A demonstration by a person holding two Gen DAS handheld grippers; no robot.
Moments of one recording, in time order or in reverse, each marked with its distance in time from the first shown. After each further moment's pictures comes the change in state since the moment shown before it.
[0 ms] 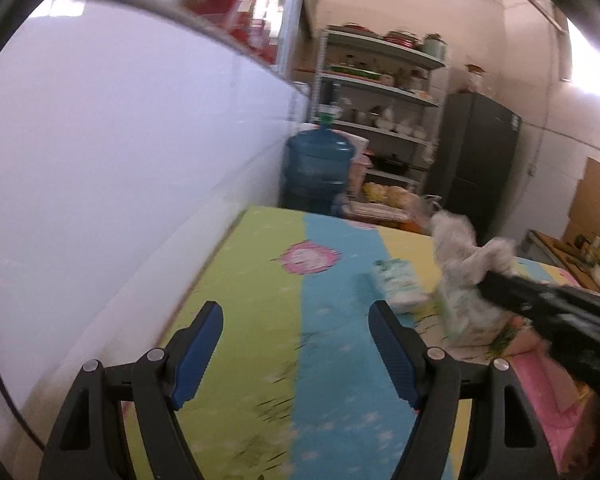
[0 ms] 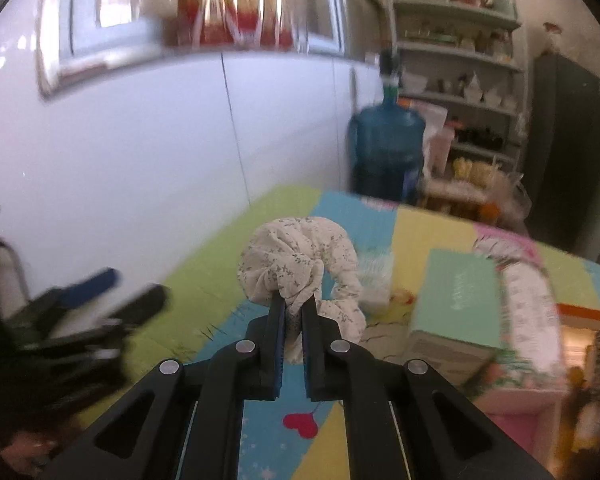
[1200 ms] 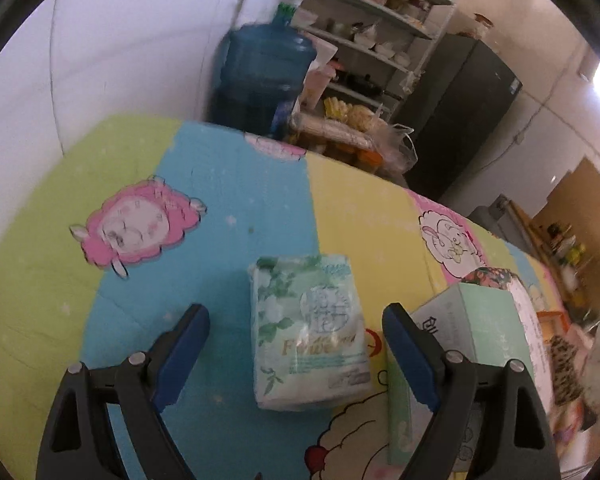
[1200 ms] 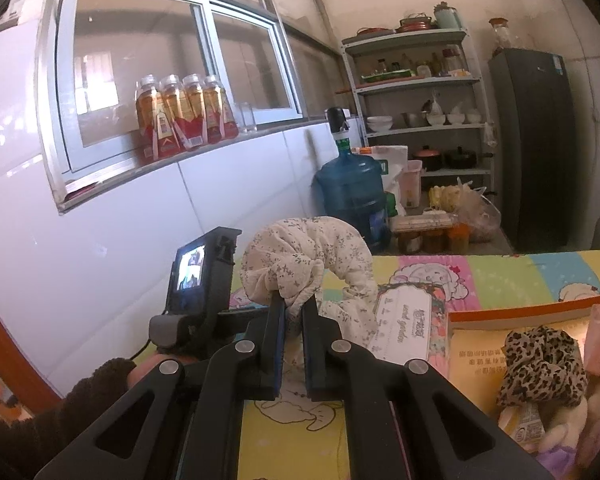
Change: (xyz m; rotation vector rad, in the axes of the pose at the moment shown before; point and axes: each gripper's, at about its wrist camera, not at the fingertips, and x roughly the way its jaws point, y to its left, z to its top) left arm 0.185 -0.073 0.024 -0.123 0.346 -0.162; right arm -0.083 -0.106 -0.009 0.149 -0.163 0.038
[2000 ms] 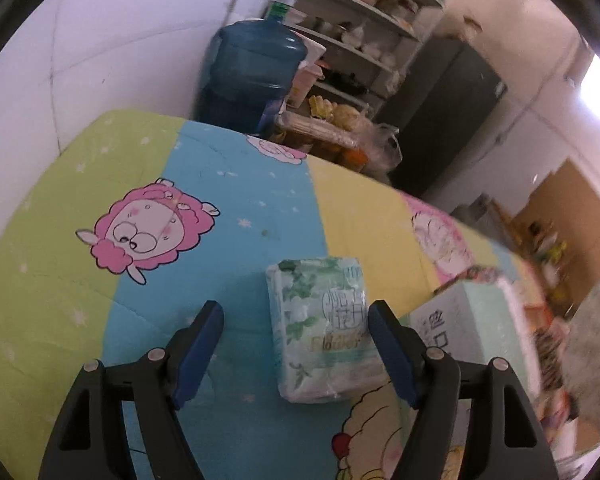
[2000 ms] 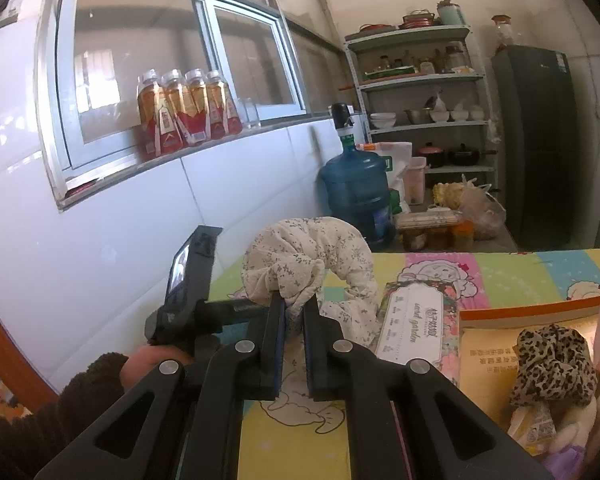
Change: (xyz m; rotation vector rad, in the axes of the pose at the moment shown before) left arm -0.003 0.017 0.006 0.035 0.031 -0.064; right arm 0.013 0.007 0.000 -0.004 0.016 0.007
